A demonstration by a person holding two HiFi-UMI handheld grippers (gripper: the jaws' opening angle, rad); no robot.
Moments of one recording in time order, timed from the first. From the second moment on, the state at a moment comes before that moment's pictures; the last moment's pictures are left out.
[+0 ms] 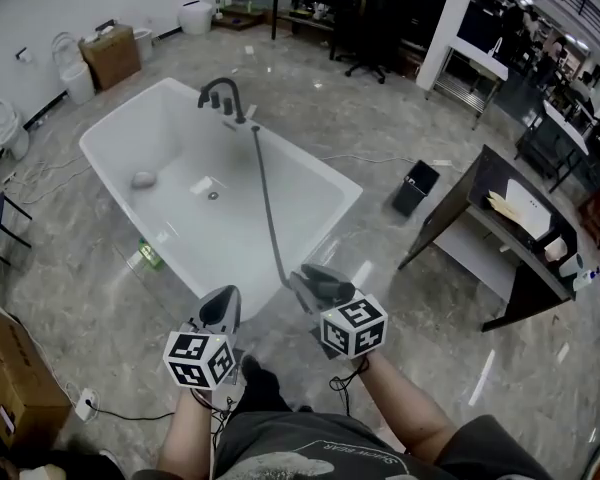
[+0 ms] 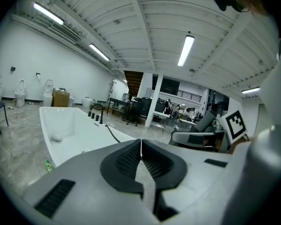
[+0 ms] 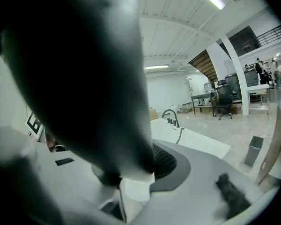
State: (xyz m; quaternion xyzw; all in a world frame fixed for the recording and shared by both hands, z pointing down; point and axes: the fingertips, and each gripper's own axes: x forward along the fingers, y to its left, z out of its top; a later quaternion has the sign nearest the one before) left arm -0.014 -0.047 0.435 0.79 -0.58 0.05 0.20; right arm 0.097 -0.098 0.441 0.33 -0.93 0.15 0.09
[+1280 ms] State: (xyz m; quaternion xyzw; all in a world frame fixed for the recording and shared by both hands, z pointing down) left arm 0.077 0.102 0.437 0.79 -0.58 0.05 0.20; right arm 0.183 0.029 0.458 0.34 -0.92 0.15 0.09
